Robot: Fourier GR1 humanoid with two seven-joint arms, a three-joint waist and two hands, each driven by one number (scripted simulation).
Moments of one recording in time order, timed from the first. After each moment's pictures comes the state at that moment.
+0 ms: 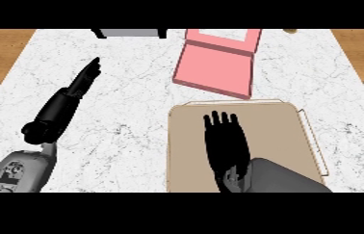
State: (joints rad) left arm -0.23 0.39 -0.12 -1.53 0.02 -0.08 -0.07; right arm -0.62 -0.36 0.97 -1.63 0.42 0.40 1.22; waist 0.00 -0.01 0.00
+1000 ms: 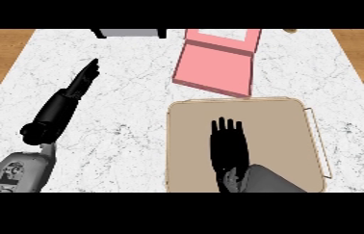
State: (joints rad) left arm -0.22 0.38 -0.09 -1.52 0.00 -0.11 -0.09; right arm -0.48 -0.29 0.91 -1.53 0.61 0.44 1.17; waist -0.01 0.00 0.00
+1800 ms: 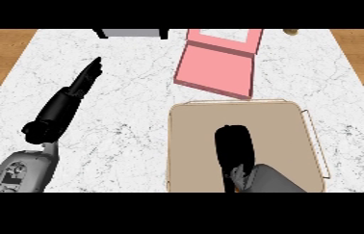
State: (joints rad) left arm -0.23 0.34 -0.07 -1.54 -0.03 -0.13 -0.06; right arm -0.42 -0.29 0.83 -1.52 0.81 0.49 0.99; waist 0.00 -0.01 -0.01
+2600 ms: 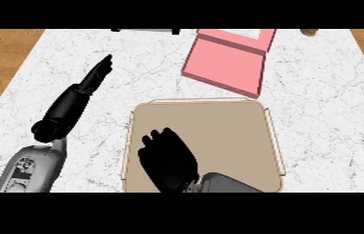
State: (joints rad) left arm -0.26 0.31 -0.09 -1.54 -0.05 -0.17 -0.06; right arm -0.60 -0.06 0.94 -1.54 0.88 0.31 0.52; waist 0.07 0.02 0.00
